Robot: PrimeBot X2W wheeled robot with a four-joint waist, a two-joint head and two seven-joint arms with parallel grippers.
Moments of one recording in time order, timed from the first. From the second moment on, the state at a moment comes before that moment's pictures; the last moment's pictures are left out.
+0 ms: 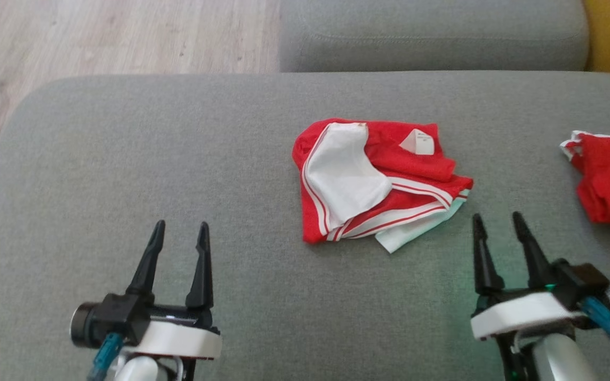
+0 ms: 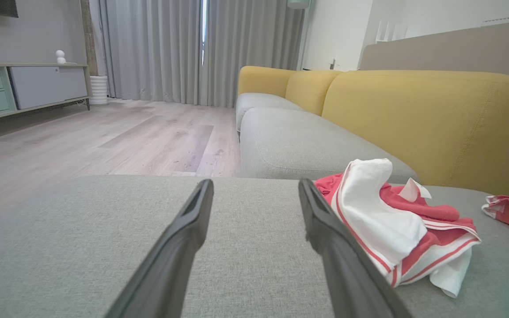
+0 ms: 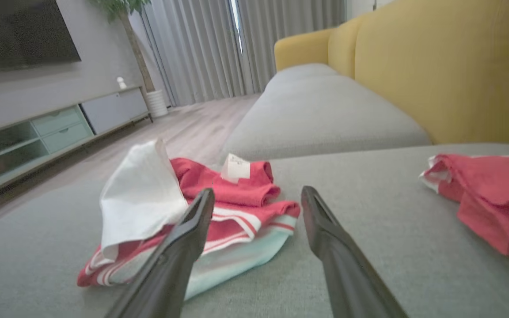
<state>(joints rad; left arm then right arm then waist) -0.07 0.22 -0.41 0.12 -0.40 0.13 -0.25 -0.05 -0.05 0.06 0.29 0.20 0.12 -0.25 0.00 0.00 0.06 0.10</state>
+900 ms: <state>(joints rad) -0.12 0.10 -0.32 0.22 -0.31 0.00 -0.25 -0.39 -0.05 0.31 0.65 0.40 0.12 -0.23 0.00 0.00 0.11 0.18</state>
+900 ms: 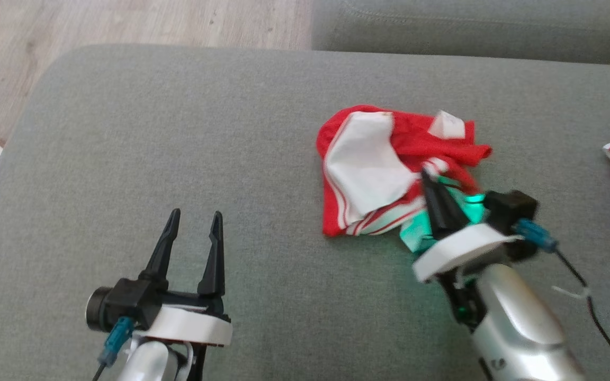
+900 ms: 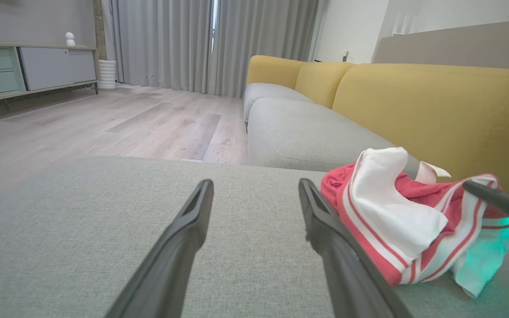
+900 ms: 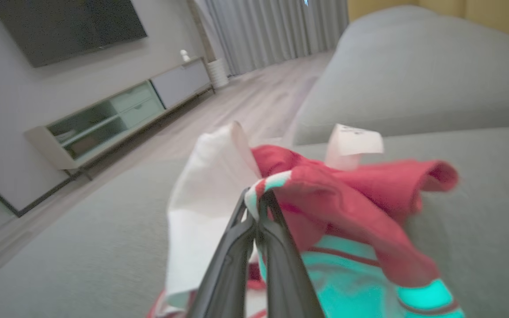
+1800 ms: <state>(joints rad) -0.07 0.06 -0.24 0.23 -0.29 -0.03 -0.25 -0.54 -0.07 0.82 0.48 0.54 0.12 -0.10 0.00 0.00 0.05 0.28</state>
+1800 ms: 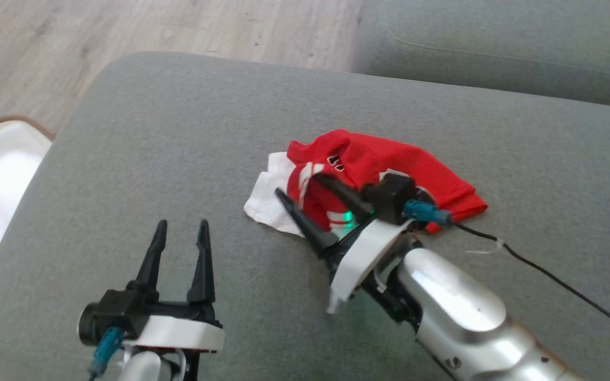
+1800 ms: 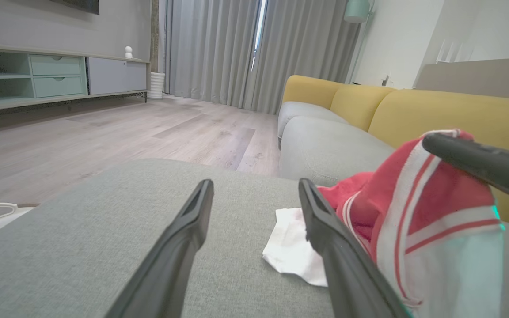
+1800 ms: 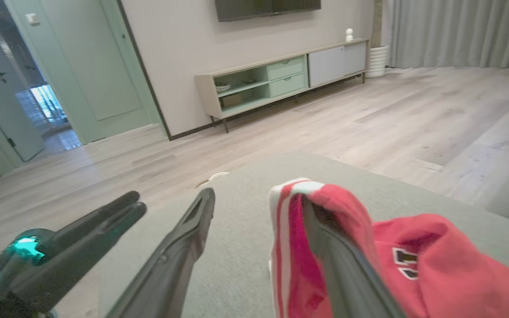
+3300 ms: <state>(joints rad) -0.04 0.05 -0.23 0.19 -0.25 -0.06 -0.25 0.01 -0.05 0.14 0.12 0.14 0.12 -0.25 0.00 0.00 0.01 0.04</state>
